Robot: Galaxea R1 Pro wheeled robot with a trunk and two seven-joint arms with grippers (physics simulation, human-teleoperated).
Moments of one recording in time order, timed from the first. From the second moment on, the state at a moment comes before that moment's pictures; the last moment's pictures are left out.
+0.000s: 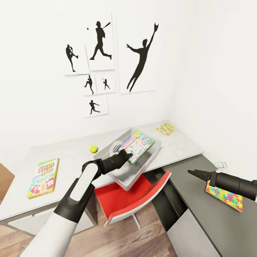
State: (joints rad) left arm -0.68 -0.09 -0.31 -1.32 1.28 0.63 0.28; right arm -0.40 -0.31 -0.46 -1.61 -0.08 1.04 1.23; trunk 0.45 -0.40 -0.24
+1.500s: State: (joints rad) left arm -0.68 -0.09 -0.31 -1.32 1.28 0.63 0.28; right arm -0.40 -0.31 -0.46 -1.61 -0.08 1.04 1.23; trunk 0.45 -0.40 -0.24
